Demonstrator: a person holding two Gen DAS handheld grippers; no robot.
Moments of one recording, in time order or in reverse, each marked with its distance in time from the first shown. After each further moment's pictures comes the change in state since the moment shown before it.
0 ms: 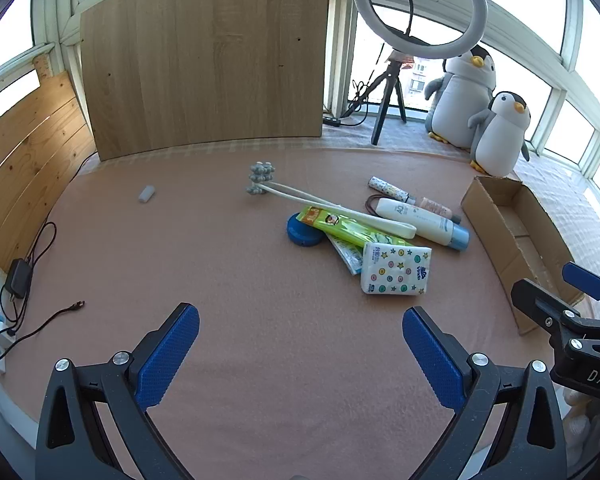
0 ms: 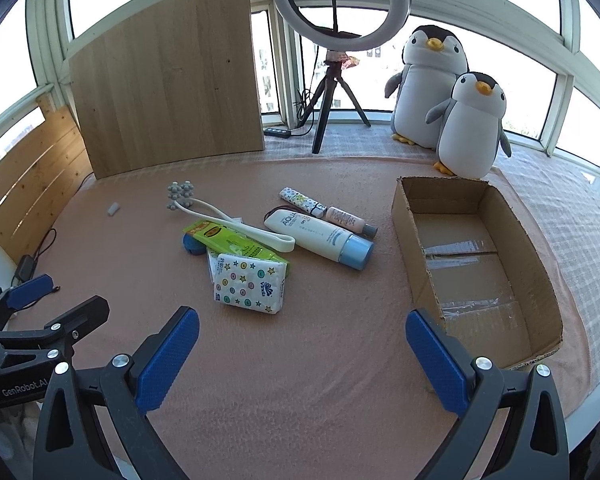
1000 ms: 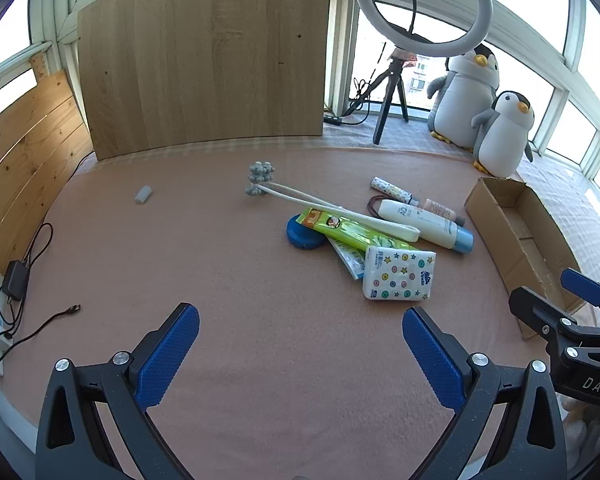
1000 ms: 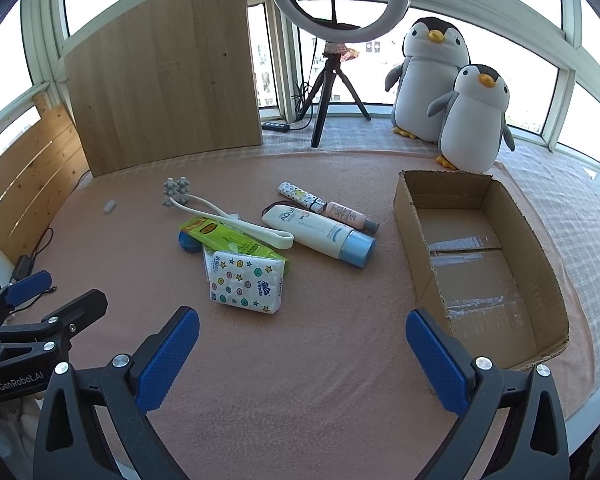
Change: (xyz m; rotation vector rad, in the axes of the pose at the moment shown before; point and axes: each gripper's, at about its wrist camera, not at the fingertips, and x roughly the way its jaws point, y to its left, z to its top) left arm 0.011 0.000 0.007 -0.002 0.007 -0.002; right arm 0.010 -0.001 0.003 0.009 0.020 -0.001
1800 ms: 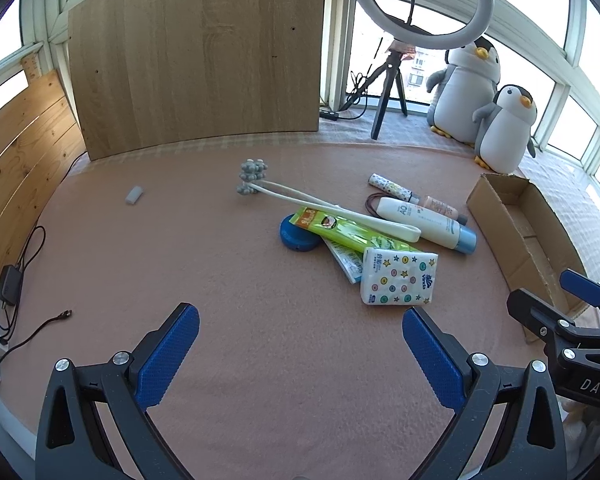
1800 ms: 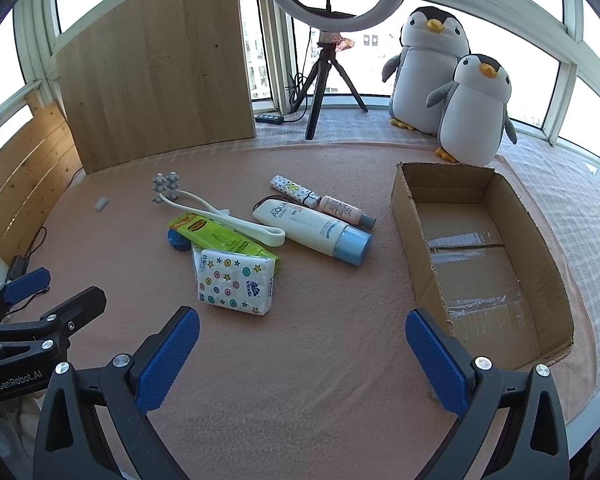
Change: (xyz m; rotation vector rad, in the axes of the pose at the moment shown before) left arm 0.019 -0.006 0.006 0.013 0.018 -0.005; right arm 0.015 -0.007 0.002 0.008 0.024 -0.006
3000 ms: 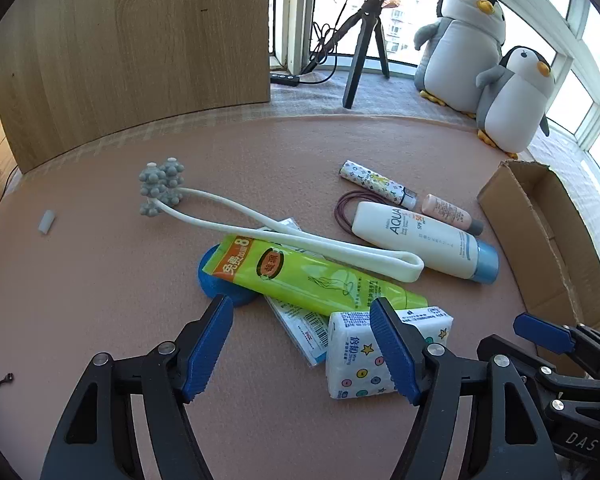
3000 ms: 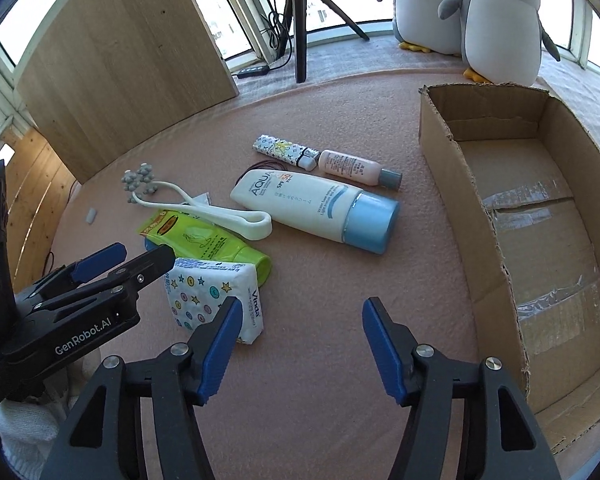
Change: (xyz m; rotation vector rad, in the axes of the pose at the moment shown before) left arm 0.130 -0.046 0.056 0.074 0.128 -0.082; right arm 0.089 -0.035 0.019 0.168 0.197 0.153
